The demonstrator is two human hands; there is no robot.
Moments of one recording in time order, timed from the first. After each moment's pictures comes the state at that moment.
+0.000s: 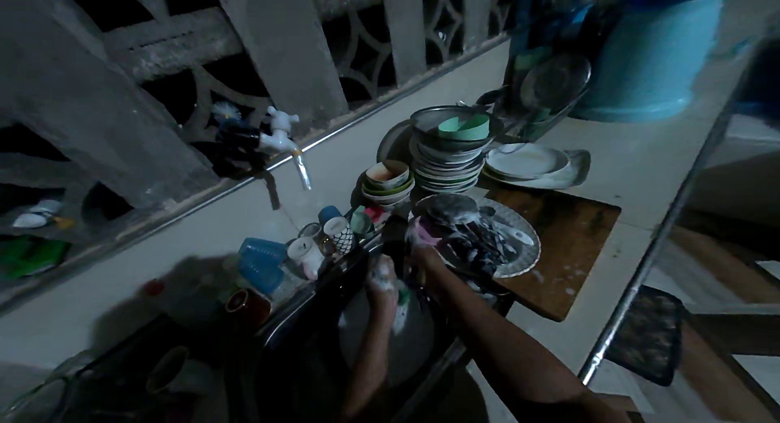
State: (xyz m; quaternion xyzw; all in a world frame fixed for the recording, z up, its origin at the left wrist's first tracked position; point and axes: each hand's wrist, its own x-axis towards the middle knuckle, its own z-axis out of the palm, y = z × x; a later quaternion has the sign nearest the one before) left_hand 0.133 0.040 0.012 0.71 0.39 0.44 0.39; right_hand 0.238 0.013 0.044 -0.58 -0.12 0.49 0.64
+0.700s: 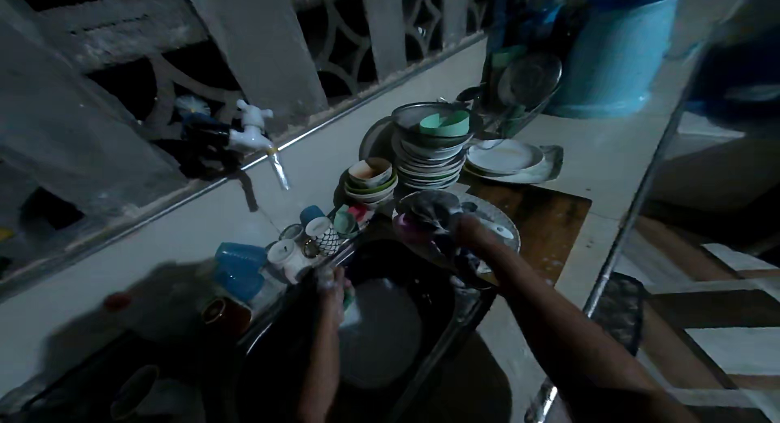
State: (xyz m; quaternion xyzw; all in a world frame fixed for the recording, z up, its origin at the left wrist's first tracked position) left_hand 0.086 0.113 -0.016 0.62 0.49 0.32 0.52; right_hand 0.347 -0.048 0.062 -0.84 -0.41 0.22 0.27
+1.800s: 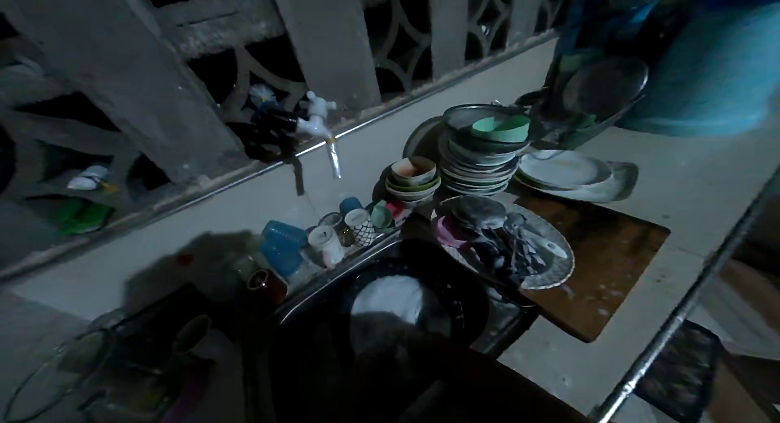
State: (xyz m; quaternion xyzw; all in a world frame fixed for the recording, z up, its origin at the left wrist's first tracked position) left_hand -0.009 0.036 -0.100 0.83 0.41 -0.07 0.36; right_hand 0.161 -0.057 -0.009 -0.67 -0.60 0.43 0.04
